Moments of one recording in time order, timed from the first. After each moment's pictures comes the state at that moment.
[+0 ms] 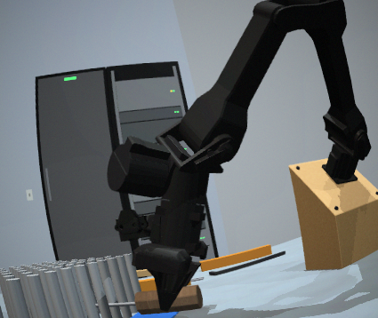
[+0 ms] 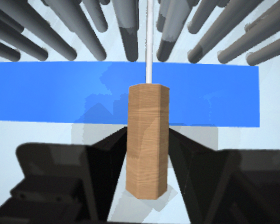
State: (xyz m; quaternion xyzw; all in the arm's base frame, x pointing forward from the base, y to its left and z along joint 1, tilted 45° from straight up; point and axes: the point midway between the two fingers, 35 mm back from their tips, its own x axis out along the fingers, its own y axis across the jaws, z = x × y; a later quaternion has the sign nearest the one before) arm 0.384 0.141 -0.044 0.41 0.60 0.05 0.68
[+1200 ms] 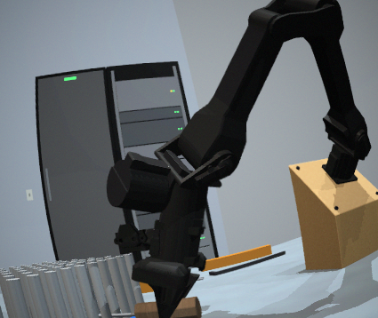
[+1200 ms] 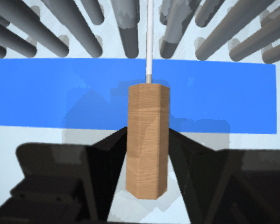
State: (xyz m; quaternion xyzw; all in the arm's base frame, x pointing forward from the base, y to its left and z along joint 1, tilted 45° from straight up) arm 0.388 0.152 -0.059 0.41 0.60 0.05 0.68
